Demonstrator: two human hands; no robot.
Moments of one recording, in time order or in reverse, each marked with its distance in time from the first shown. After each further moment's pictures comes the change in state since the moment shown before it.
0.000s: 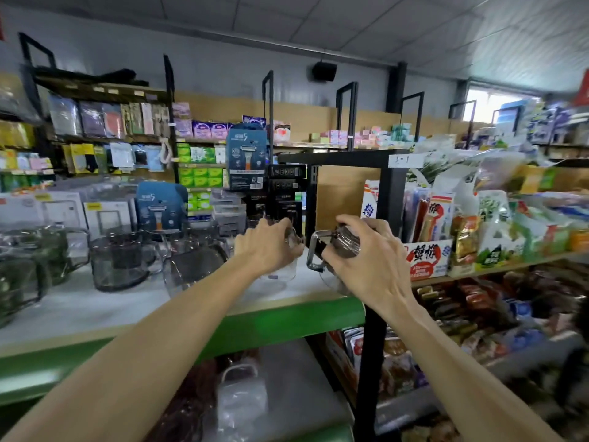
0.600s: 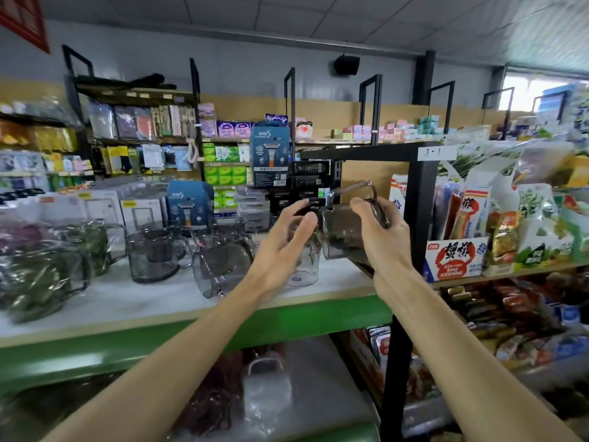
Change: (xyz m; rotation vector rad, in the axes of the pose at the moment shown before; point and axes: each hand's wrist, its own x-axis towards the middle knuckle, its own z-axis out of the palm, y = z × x) left_hand -0.070 -0.013 -0.015 -1.060 0.131 0.165; right_hand 0.019 -0.031 0.016 0.959 0.021 0.439
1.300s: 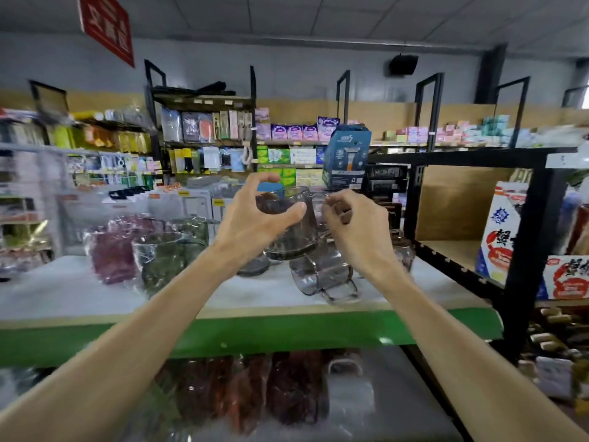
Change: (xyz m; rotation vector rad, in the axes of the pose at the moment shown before) left_hand -0.037 0.025 -0.188 0.274 0.297 -0.069; right_hand -0.062 -0.018 0.159 -0.490 -0.269 -0.619
